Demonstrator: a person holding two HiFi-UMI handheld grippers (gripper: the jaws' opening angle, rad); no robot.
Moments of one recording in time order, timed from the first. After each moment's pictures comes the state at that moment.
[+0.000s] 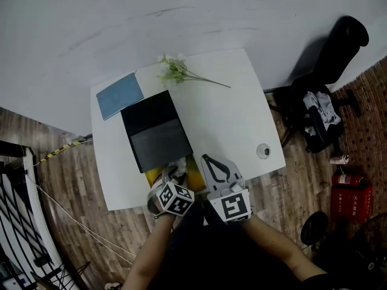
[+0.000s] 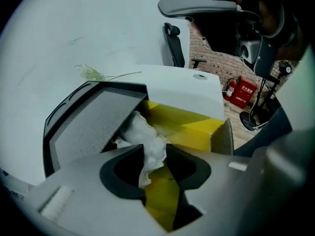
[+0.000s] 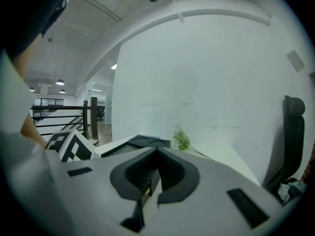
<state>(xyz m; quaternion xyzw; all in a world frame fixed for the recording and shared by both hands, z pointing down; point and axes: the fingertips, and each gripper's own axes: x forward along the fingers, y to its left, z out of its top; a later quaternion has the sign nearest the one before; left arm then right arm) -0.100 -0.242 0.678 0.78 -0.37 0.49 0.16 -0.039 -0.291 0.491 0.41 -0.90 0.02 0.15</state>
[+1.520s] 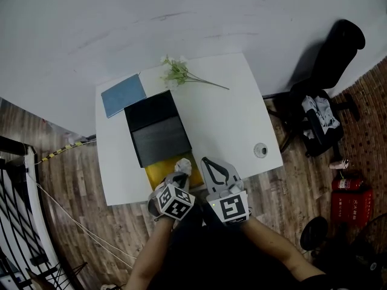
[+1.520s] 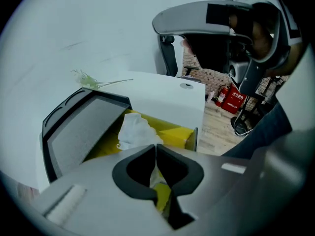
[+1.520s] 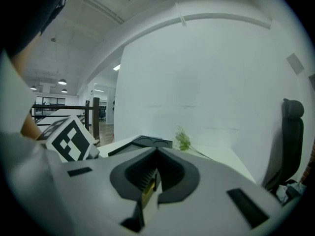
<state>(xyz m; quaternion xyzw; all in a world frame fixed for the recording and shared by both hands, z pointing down) -0.076 -0.212 0.655 0.81 -0.34 0.46 0.17 -0.034 -0.264 0.487 0.41 -0.90 0.01 0.14</state>
